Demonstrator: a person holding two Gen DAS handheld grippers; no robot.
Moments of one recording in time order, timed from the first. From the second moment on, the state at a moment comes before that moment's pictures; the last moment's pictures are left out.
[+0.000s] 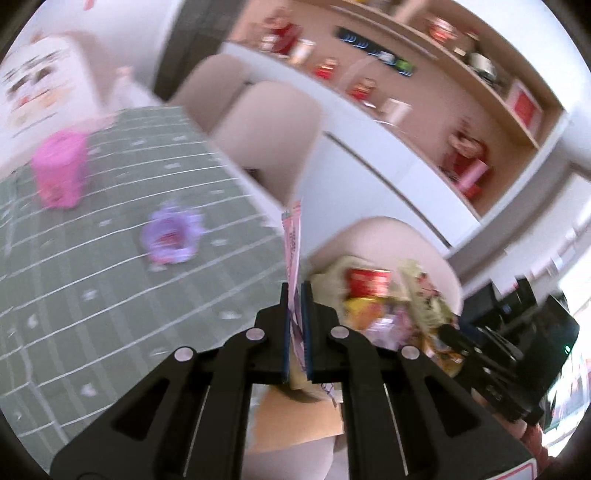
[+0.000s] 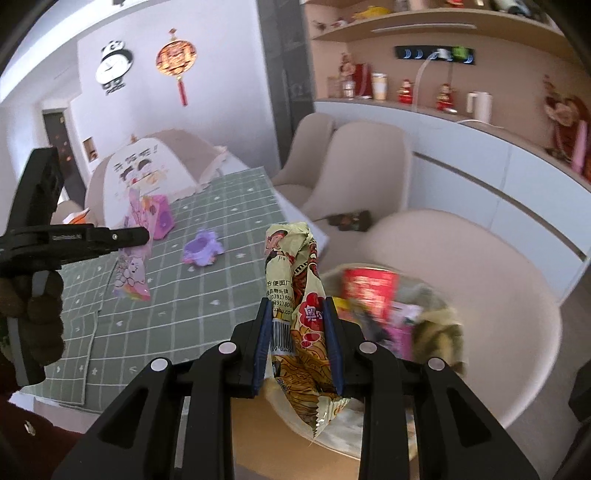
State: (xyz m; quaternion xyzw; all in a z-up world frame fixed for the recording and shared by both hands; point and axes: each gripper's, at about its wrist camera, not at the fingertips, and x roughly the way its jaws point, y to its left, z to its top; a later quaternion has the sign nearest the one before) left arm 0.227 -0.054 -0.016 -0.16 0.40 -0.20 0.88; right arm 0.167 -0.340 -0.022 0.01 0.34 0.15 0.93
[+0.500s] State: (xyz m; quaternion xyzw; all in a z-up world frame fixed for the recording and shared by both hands) left arm 0.264 -0.252 -0.039 -0.06 0.43 -0.34 0.84; right arm 0.135 -0.462 -0.037 0.06 0.34 0.05 0.94
